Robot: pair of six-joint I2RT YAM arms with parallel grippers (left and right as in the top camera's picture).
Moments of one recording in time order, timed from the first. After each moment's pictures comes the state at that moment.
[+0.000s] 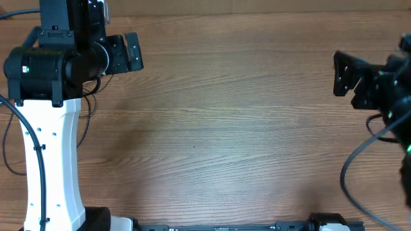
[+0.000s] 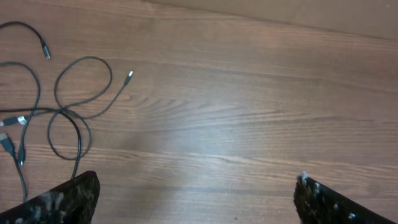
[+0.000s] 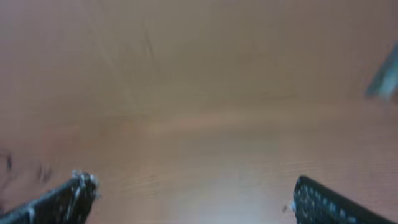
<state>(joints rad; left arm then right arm) -0.06 1.60 2.11 -1.39 0.05 -0.21 -0.02 1.02 1.61 -0.91 -0.09 0.14</state>
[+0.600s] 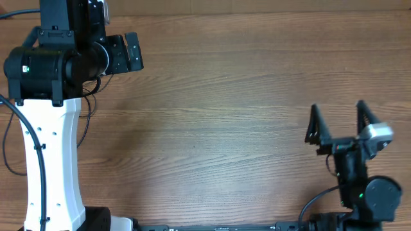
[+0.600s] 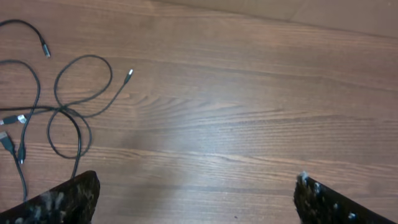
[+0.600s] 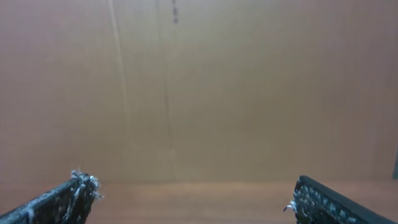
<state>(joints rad) -0.06 1.60 2.11 -1.39 0.05 -0.21 -0.02 0.29 0.38 0.11 -0.12 0.12</state>
